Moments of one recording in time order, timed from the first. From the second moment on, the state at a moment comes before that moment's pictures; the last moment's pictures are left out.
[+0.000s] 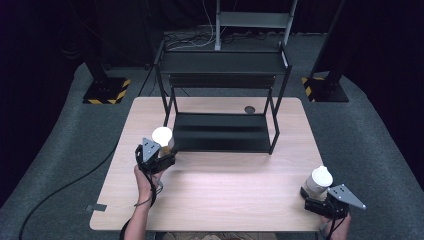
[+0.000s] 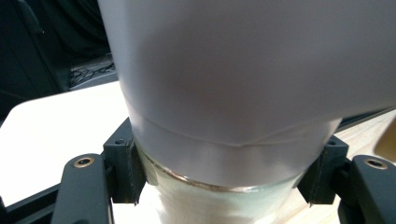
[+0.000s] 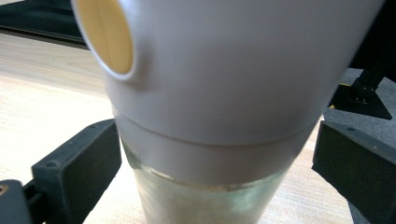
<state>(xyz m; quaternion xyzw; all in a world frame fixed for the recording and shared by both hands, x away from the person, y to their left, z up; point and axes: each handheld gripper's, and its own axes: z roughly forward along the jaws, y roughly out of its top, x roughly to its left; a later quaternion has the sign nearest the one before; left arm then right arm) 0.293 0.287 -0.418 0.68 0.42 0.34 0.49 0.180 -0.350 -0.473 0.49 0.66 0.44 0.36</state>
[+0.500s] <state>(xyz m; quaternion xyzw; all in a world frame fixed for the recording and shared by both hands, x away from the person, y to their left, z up) 0.309 0.277 -0.406 0.69 0.40 0.34 0.50 0.180 -0.350 -0.473 0.49 0.66 0.44 0.36</state>
